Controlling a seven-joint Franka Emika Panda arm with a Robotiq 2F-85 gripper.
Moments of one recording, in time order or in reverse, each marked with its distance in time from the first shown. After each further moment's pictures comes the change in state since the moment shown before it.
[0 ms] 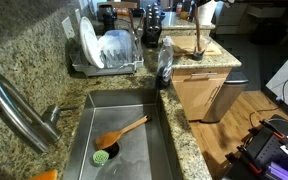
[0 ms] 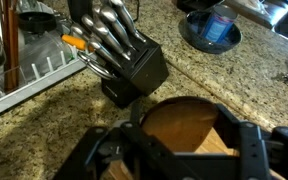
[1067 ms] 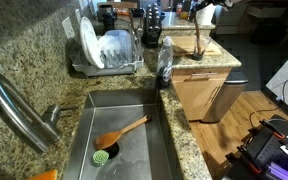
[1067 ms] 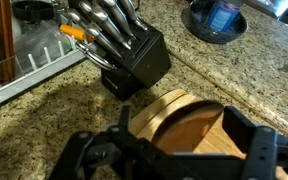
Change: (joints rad) arm 0.000 0.023 -0.001 0.000 -0.010 0.001 0.008
